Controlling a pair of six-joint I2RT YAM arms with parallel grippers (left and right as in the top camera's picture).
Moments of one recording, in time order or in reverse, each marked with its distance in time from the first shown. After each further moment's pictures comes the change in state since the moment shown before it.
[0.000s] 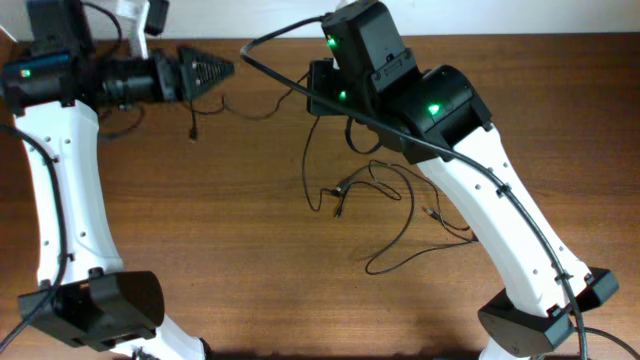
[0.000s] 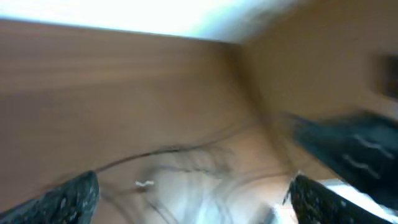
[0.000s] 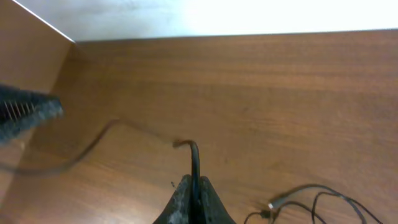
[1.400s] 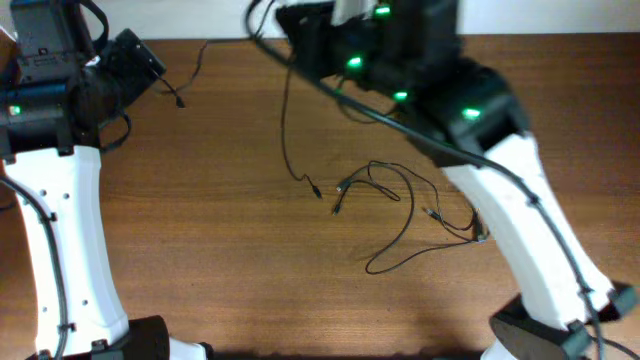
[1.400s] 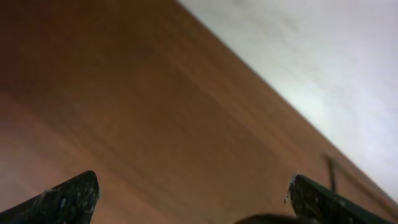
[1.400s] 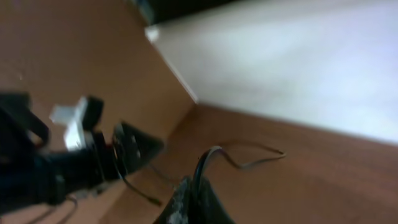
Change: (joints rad) left arm -0.077 -0.182 -0.003 -0.005 -1.043 -0.621; right arm -0.022 -0.036 0.000 0.409 -0.340 -0.071
